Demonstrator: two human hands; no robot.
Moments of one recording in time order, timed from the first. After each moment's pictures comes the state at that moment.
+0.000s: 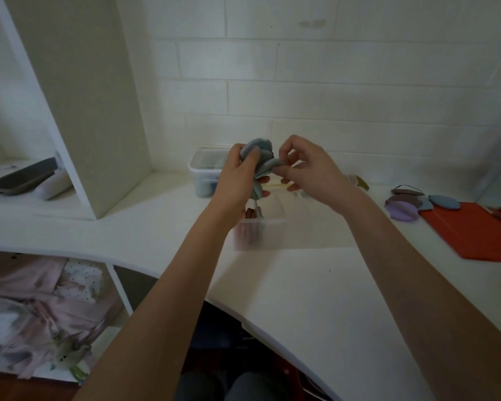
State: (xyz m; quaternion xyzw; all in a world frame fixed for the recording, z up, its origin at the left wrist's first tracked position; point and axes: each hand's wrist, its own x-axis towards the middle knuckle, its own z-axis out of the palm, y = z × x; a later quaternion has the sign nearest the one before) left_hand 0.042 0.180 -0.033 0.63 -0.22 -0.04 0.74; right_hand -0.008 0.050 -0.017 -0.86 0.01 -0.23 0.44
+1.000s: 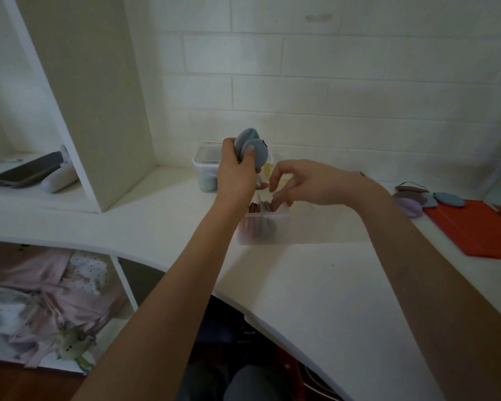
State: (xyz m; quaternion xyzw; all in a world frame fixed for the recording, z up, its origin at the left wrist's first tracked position) left_hand 0.051 0.177 -0.042 0.65 -0.18 0.06 0.73; right_hand -0.017 0.054 -0.010 -0.95 -0.04 0.02 0.31
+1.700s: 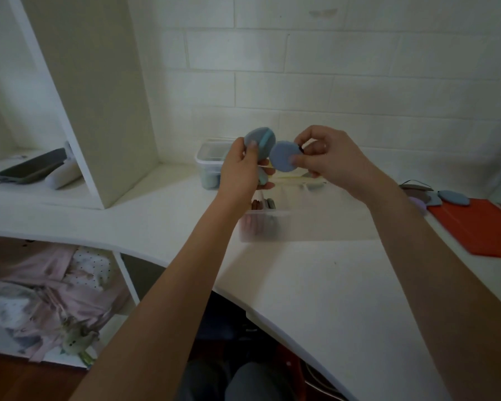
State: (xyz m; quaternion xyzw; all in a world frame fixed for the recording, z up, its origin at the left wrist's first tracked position) left_hand 0.045 0.177 -0.037 0.65 -0.19 -0.01 0.74; right_hand -0.015 0.038 -0.006 -0.86 0.02 -0.23 0.45
